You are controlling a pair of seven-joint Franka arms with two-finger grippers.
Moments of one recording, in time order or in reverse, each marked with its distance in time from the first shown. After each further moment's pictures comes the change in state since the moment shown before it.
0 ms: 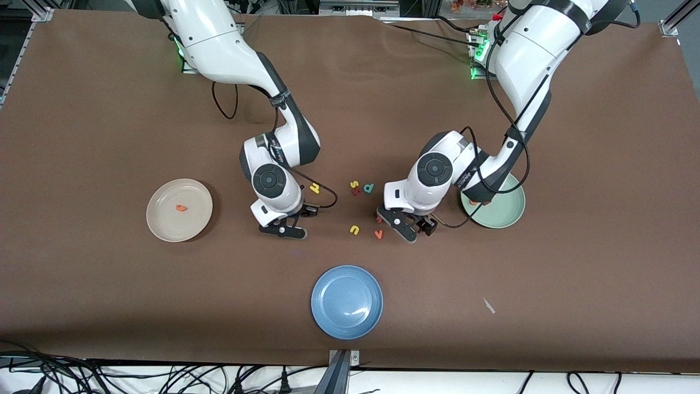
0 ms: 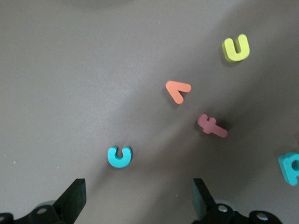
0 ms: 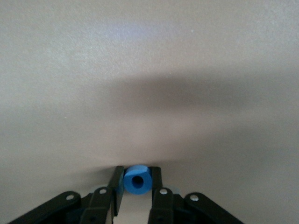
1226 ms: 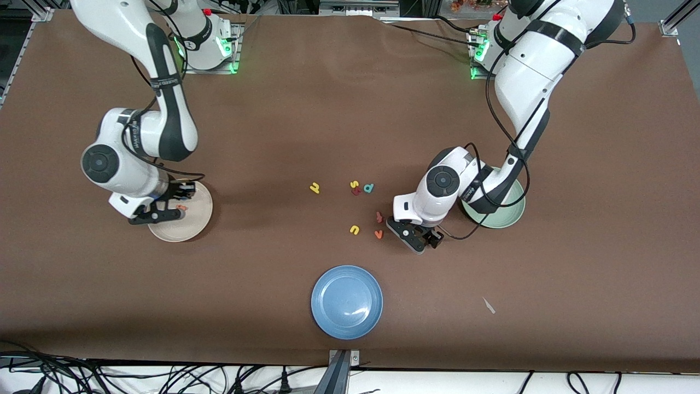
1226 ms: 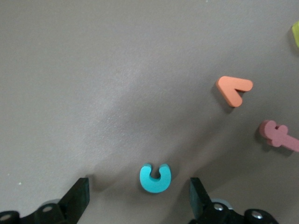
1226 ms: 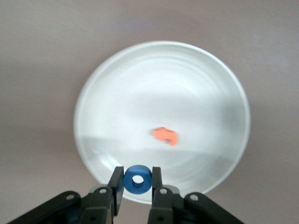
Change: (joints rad) left arm 0.004 0.080 0.049 0.004 0.069 0.133 0.002; right arm -0.043 -0.376 -0.428 -0.537 -0.001 0.047 -0.851
